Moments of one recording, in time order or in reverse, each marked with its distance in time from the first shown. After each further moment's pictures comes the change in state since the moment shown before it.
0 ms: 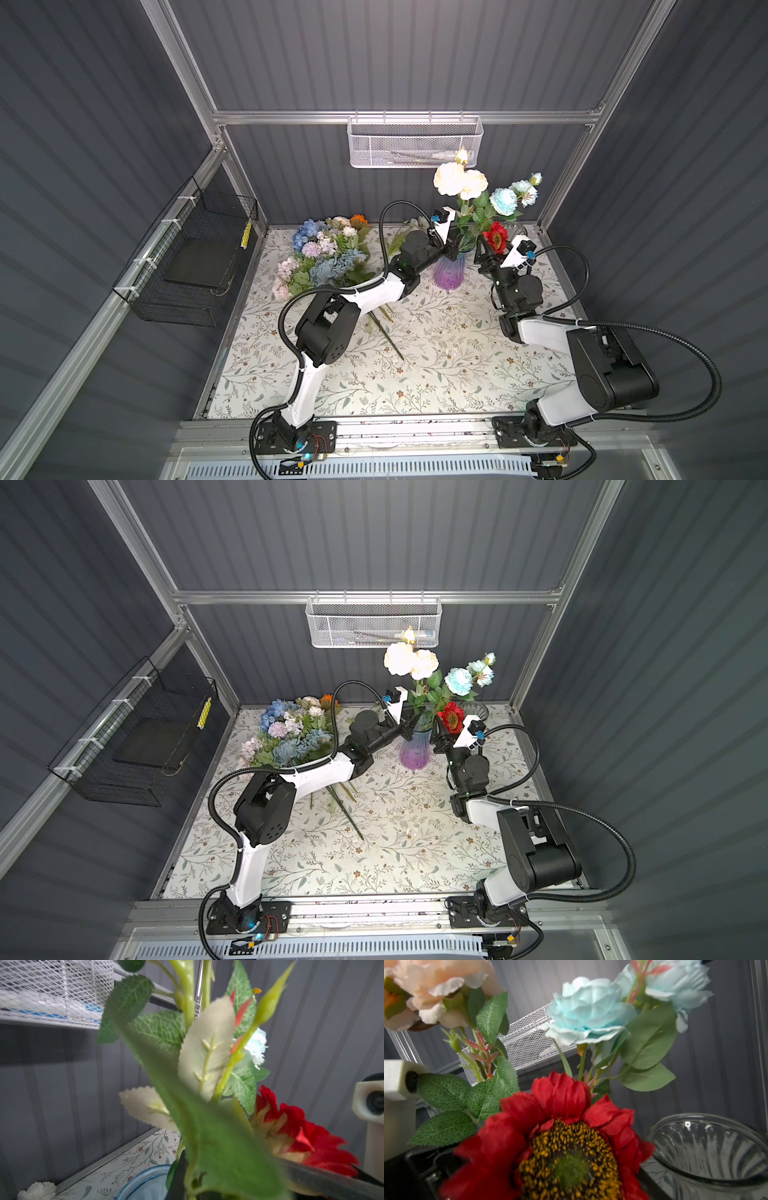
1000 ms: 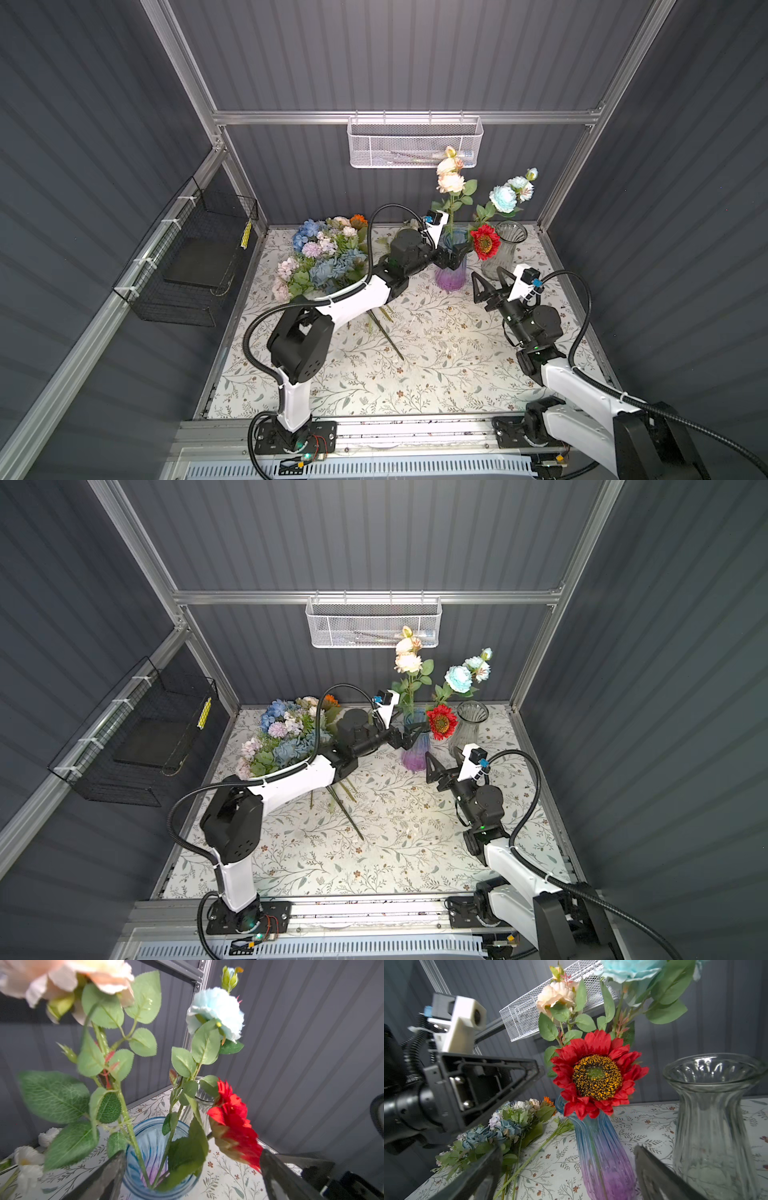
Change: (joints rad) left arm -0.004 -0.303 -0.204 -0.280 0.015 -0.034; right arm 0.021 -0.528 -0.266 -0.412 -0.162 0.006
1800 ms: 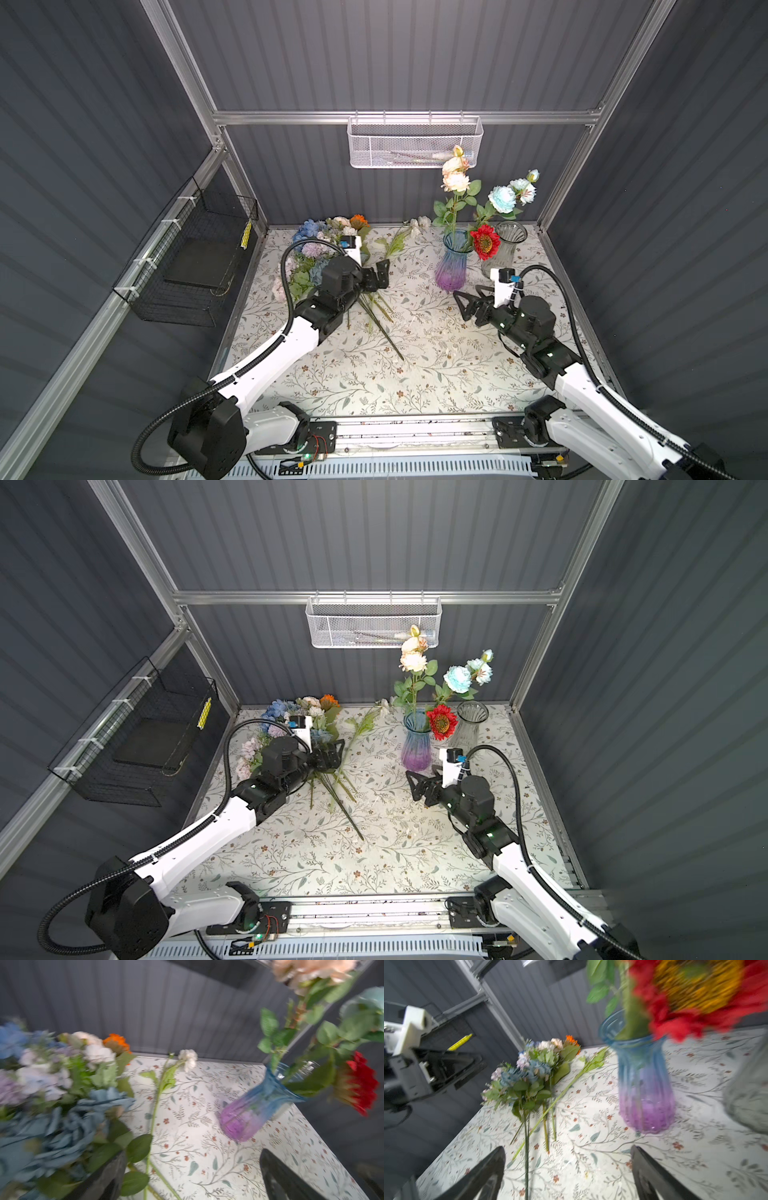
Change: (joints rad) left arm 0.219 -0.631 -0.557 -0.375 -0.360 -0.203; right arm 0.249 -0.163 0.195 -0.727 -0.008 0.058
